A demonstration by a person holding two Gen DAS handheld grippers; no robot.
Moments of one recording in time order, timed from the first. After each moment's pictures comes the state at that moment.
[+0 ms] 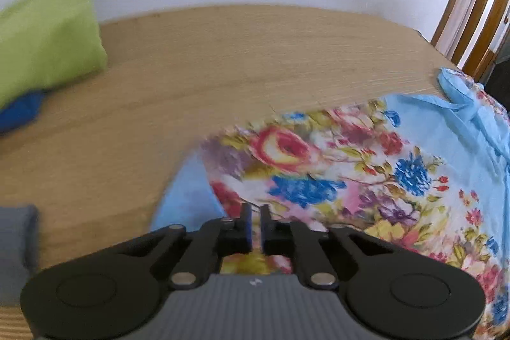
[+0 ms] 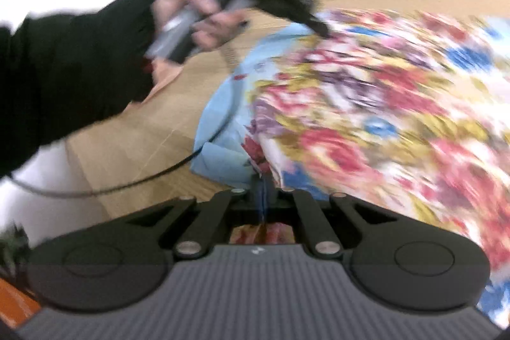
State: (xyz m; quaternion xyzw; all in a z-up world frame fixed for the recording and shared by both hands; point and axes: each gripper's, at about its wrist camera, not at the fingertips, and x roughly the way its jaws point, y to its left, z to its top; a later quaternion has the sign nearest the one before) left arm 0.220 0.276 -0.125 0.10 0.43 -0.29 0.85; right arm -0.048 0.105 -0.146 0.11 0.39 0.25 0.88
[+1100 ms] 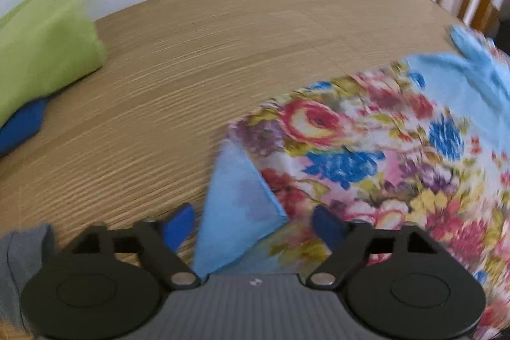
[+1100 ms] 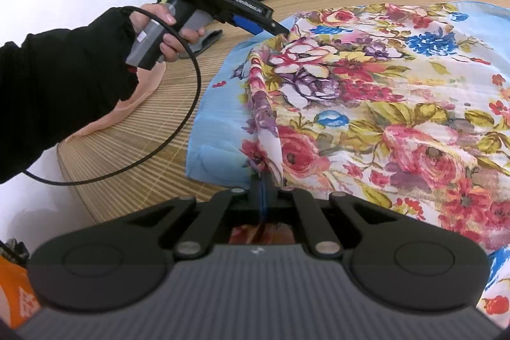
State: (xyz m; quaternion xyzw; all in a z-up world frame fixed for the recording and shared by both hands) left arm 0.240 0.259 -0.149 0.16 0.45 -0.29 0.83; right arm -0.047 0.080 -0.154 0.12 0.38 0.24 0.88
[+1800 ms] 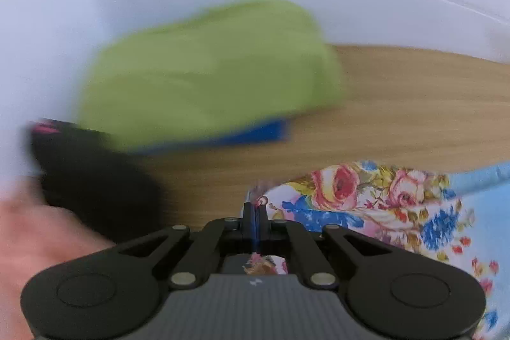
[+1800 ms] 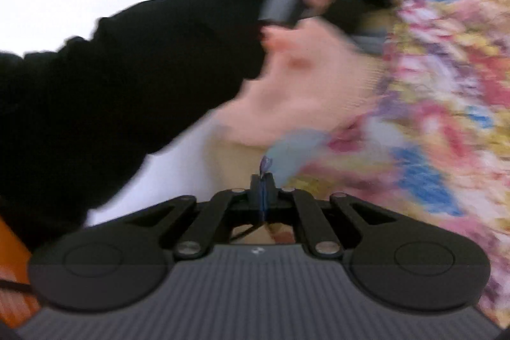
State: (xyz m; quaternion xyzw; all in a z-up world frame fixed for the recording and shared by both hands) left arm 0.272 0.438 -0.020 0.11 0.43 0.00 0.89; right arm 0.012 0.261 -0.093 0.19 0.35 0.57 0.72
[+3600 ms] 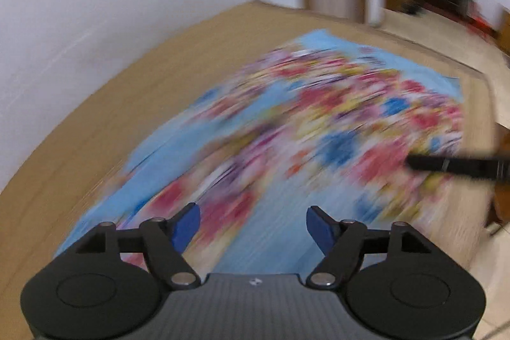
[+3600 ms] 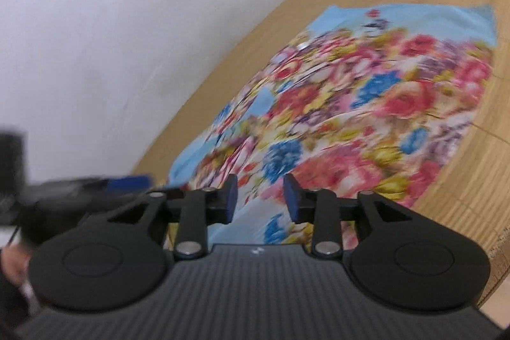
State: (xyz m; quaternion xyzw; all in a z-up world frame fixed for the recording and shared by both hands) left arm -0.003 -0.228 -0.067 0.27 0.37 -0.34 0.82; right arm -0.129 -0.455 -0.108 0.38 0.24 -0.09 0.89
